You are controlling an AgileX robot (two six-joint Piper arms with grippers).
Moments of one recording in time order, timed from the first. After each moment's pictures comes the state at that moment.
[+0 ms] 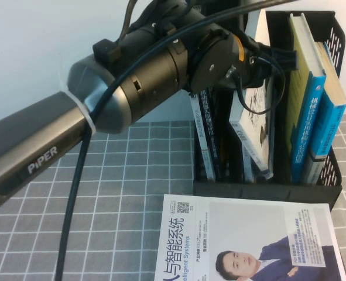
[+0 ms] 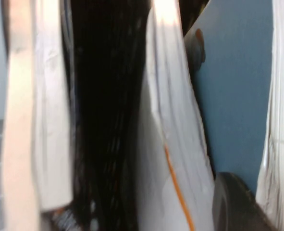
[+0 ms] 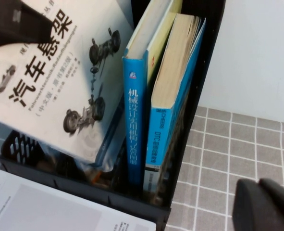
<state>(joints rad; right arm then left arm) 0.21 0.84 -0.97 -0.02 0.73 -0.05 -0.76 1.85 -1.87 0.26 0.65 -0.72</state>
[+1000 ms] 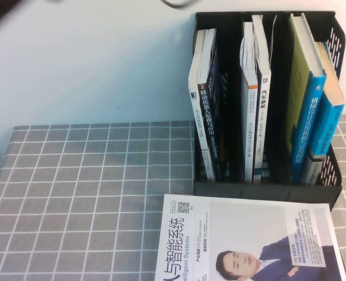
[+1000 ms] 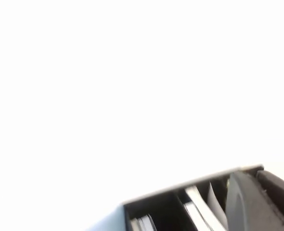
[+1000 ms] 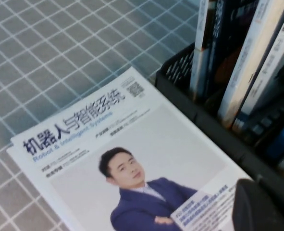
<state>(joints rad) 0.21 0.88 -0.93 0.52 0.94 -0.75 -0.76 1.55 -1.94 0.63 0.61 -0.60</state>
